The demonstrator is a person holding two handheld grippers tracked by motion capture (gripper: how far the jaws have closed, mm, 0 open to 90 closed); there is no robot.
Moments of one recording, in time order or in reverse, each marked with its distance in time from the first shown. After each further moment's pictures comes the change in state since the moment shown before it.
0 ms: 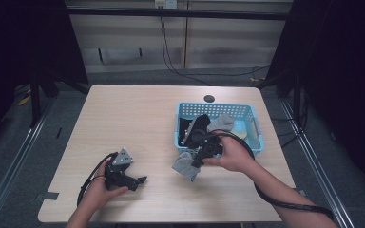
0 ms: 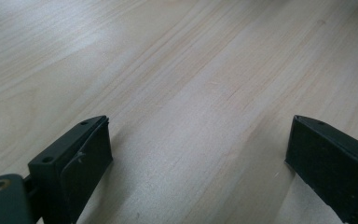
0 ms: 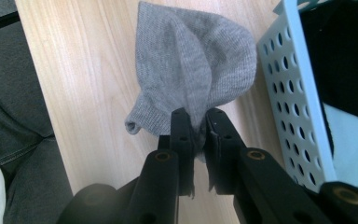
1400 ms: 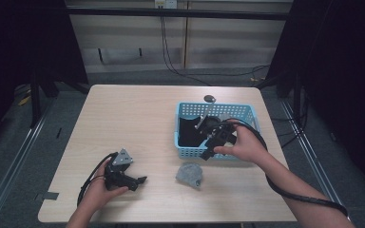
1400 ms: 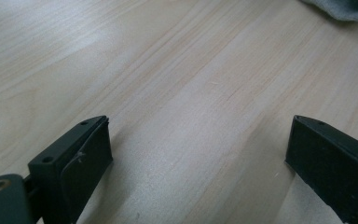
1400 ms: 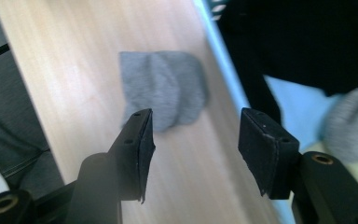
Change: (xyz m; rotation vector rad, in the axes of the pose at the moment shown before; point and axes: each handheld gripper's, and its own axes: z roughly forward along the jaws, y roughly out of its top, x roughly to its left) left arm 0.000 0.000 0.000 0.000 0.000 0.000; right arm -0.029 -0.021 -0.034 -0.053 -0.023 0.139
